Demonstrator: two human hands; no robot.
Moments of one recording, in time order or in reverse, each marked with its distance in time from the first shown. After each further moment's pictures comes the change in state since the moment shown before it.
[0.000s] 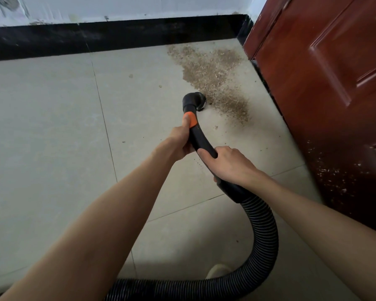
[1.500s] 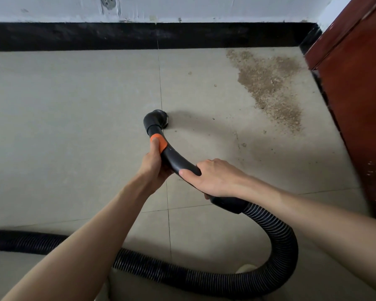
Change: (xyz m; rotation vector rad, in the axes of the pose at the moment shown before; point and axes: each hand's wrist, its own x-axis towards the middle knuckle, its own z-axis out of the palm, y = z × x) left_hand -0.087 -0.054 -0.158 -0.336 0.300 0.155; right_hand -0.035 -0.098 0.062 -0.283 -0.256 -0.427
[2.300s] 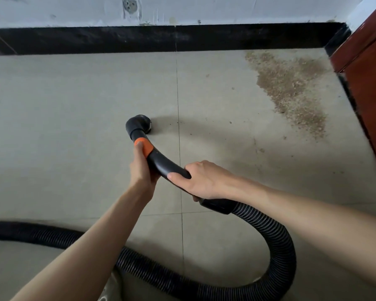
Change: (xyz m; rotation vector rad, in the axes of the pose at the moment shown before) left_hand -0.003 0.014 -0.043 -0.147 0.237 0.133; right_hand 0.029 -0.034 0.008 0.031 -0.057 -0.172
